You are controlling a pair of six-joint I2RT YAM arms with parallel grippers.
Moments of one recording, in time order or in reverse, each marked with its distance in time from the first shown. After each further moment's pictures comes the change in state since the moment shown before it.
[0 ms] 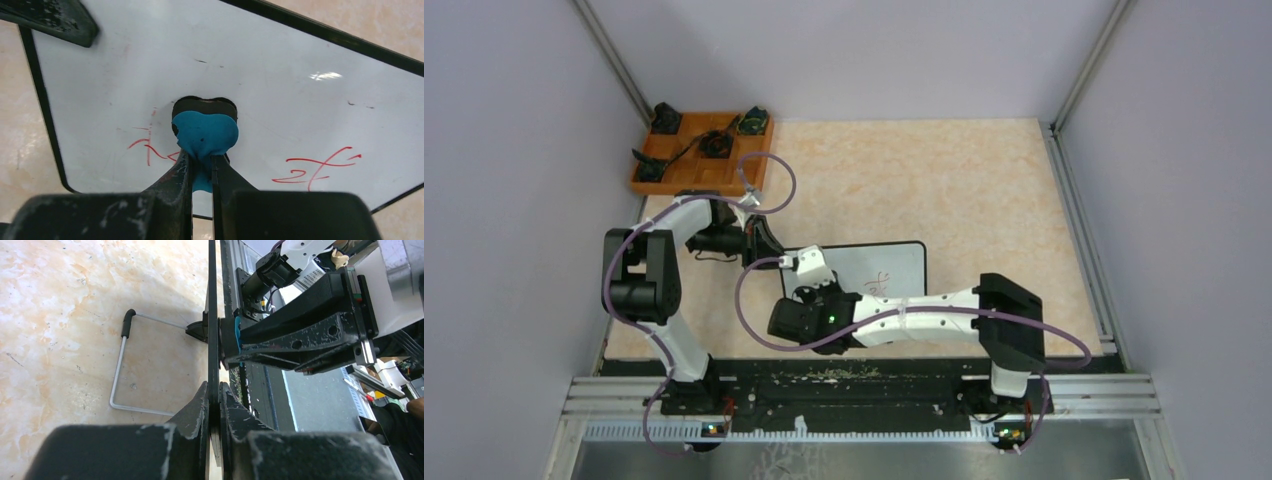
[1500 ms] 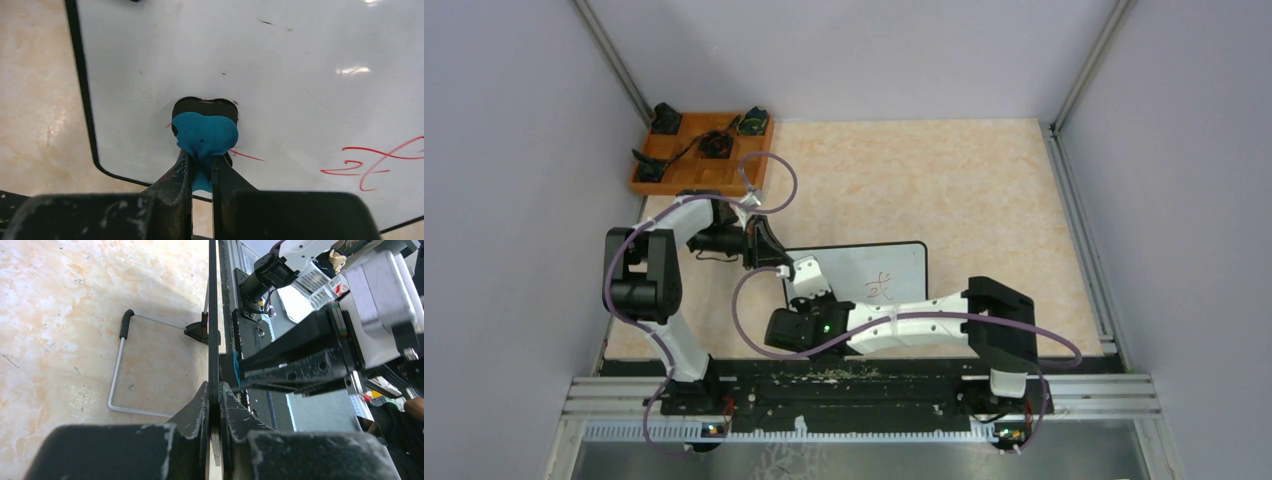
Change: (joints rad) left arm -0.006 0.008 0.006 -0.002 0.003 -0.003; right arm 0.029 0.018 -0.031 0.041 -0.070 0.054
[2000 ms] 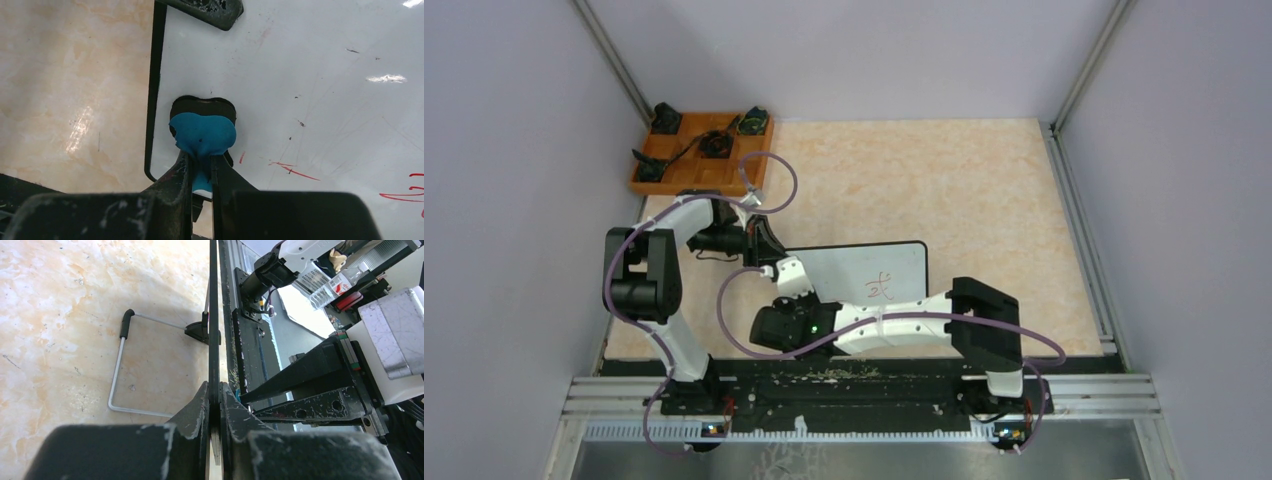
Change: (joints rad) left arm 0.000 0.000 0.002 0.000 -0.002 0.000; right arm 0.007 0.095 0.096 0.121 -0.063 -0.081
